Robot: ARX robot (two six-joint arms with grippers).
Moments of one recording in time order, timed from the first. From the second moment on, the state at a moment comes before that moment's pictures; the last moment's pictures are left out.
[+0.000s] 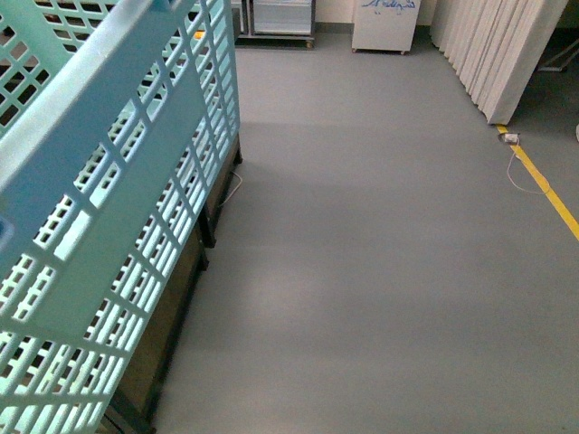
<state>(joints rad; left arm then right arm) 0.02 1.01 0.79 0.00 0.28 -1.49 0.00 0.00 0.02 0.00 0.00 0.00</state>
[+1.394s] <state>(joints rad) 0.02 1.01 0.79 0.00 0.28 -1.49 0.00 0.00 0.02 0.00 0.00 0.00</state>
